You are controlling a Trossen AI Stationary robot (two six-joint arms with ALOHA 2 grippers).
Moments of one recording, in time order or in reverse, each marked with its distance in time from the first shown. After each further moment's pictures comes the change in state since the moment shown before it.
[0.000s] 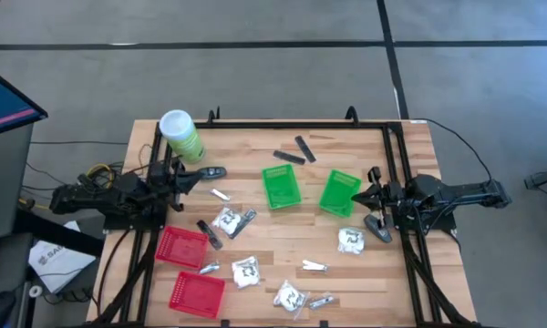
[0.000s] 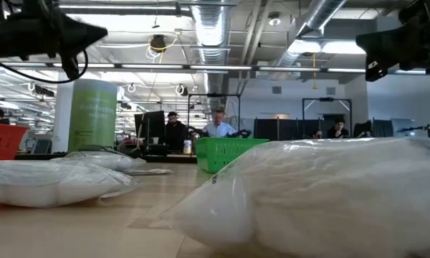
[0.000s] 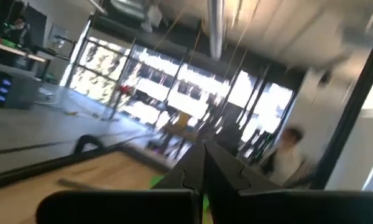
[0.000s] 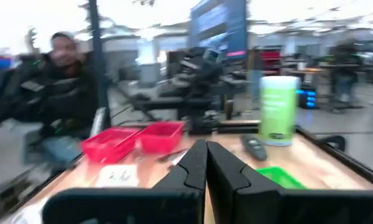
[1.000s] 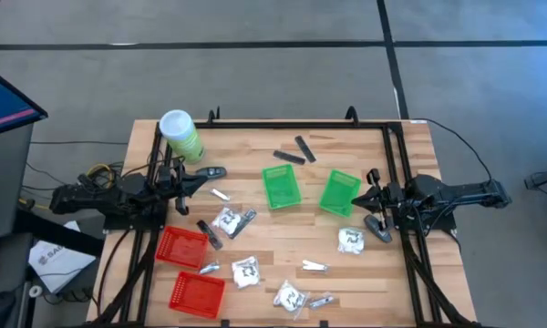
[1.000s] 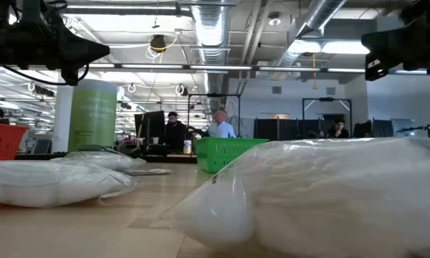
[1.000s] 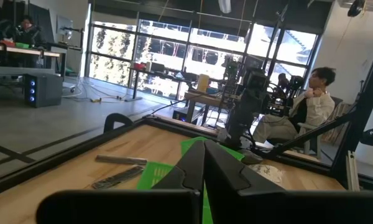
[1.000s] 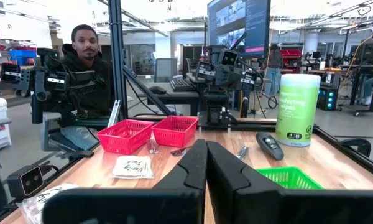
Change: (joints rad) left arm 0.000 0.000 0.000 -0.188 0.002 0.190; right arm 0.000 0.000 0.000 -0.028 -0.092 -0.038
